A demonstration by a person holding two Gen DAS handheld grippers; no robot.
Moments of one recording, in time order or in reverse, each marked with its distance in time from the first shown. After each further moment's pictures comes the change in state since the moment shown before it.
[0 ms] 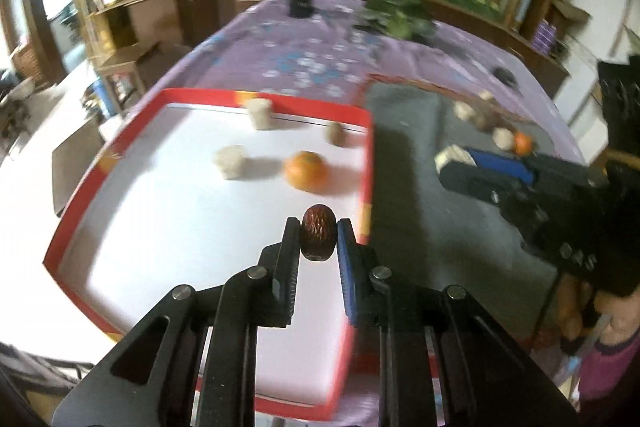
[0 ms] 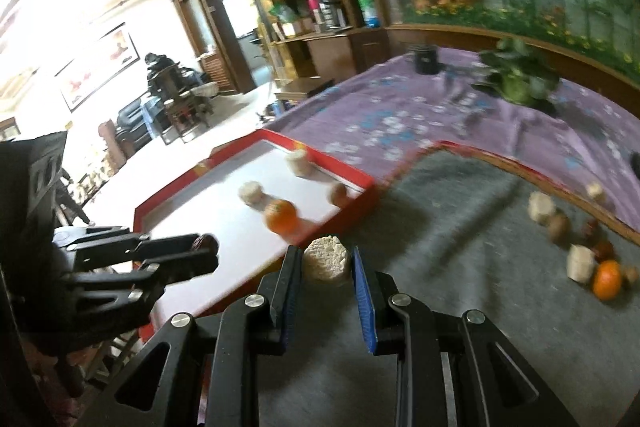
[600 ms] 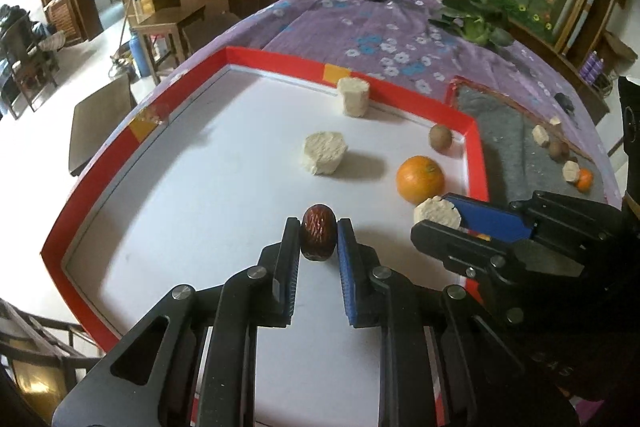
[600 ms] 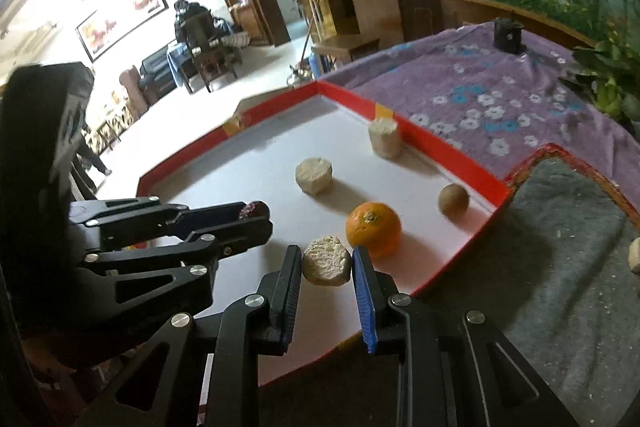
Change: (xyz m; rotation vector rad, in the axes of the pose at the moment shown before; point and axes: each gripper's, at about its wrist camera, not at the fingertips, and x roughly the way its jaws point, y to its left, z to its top) left arm 0.043 0.055 0.001 -0.147 0.059 0.081; right arm 0.097 0.055 0.018 -0.109 0.175 0.062
